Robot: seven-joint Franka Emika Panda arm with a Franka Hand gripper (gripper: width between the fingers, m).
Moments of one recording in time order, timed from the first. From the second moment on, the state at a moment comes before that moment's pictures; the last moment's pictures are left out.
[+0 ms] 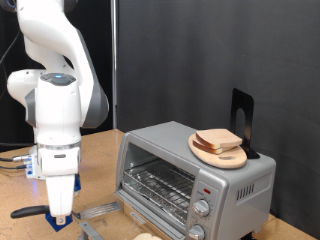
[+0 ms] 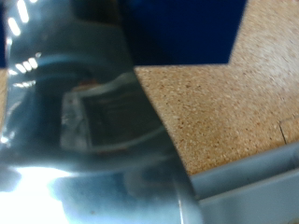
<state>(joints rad) -0.48 0.18 0.17 -2.31 -0.15 2.61 -0.68</state>
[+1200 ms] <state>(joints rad) -0.33 0.59 0.04 -1.83 -0.38 2.55 -0.25</state>
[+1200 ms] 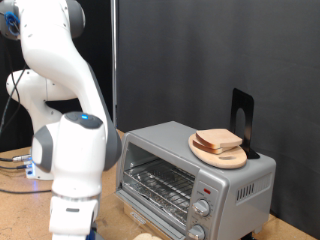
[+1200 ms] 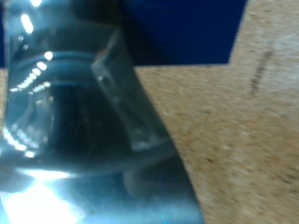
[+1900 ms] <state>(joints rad) -0.34 0.71 0.07 -1.76 -0.40 2.60 -0.34</state>
